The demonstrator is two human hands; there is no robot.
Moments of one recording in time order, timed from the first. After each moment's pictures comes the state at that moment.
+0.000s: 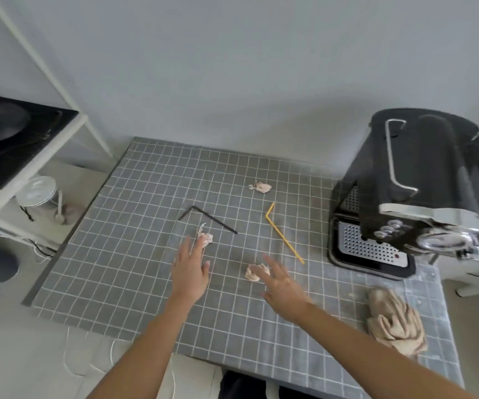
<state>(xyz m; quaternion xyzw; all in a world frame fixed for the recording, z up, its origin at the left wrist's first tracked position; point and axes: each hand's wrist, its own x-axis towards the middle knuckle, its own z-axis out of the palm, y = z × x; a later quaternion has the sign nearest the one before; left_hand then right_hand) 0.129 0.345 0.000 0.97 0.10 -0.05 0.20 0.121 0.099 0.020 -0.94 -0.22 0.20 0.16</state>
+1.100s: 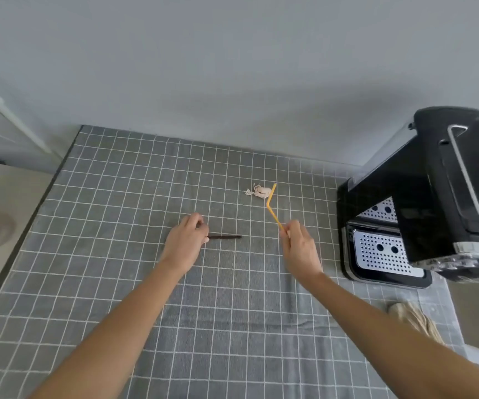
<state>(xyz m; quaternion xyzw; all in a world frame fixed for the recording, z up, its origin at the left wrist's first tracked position) 0.284 0.390 -0.030 0.98 -0.19 -0.02 0.11 0.248 0.120 -0.002 -0.96 0.04 0.00 0.28</state>
